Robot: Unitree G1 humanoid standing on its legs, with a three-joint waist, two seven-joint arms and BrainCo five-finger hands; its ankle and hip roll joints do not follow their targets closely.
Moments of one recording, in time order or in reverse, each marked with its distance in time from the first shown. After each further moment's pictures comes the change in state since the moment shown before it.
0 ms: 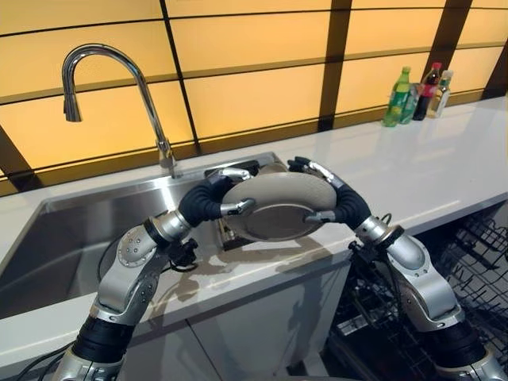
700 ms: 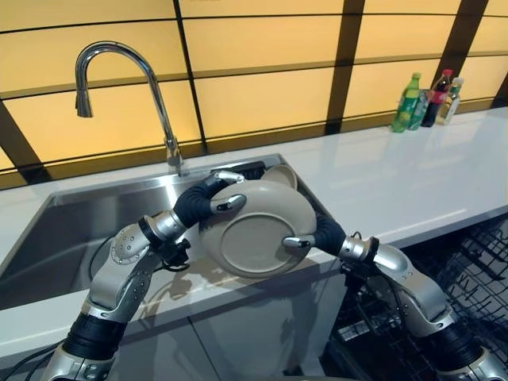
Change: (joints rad) left arm -0.001 0.050 0.015 0.060 -0.016 0.005 -0.020; right arm 0.004 -0.029 0.118 0.021 0.164 0.117 0.173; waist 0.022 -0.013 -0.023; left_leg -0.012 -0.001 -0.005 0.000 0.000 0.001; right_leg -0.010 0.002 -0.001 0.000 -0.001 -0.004
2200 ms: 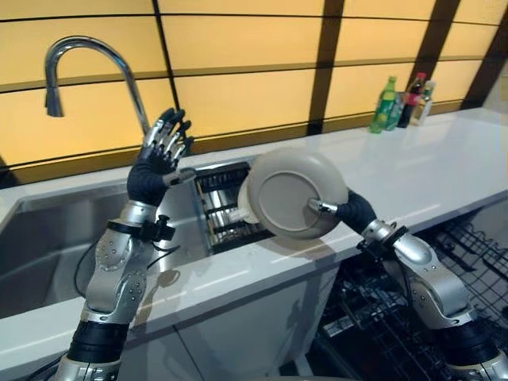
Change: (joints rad) left arm 0.027 -0.084 0.145 -0.004 0.019 -0.194 0.489; right arm 0.009 -0.041 -0.261 -0.005 -0.123 0.022 -0.305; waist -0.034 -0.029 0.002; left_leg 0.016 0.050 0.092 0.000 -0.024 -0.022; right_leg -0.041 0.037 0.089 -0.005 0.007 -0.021
